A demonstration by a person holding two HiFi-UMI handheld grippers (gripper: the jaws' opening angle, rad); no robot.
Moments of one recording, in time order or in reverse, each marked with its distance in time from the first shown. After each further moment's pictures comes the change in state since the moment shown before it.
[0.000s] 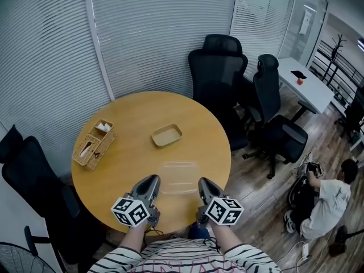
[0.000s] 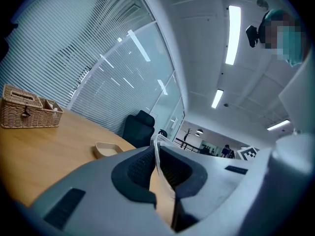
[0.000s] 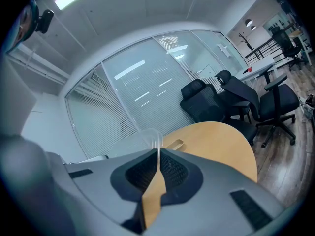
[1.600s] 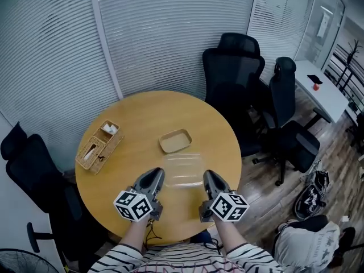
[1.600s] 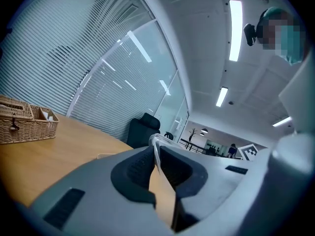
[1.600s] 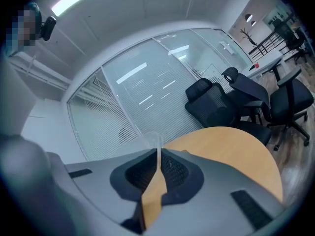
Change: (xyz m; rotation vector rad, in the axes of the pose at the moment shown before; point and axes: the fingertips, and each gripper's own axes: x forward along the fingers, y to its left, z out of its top) left arm 0.060 0.042 0.036 0.031 -0.014 0.048; right arm 0.081 -0.009 0.047 0.015 -0.034 0.072
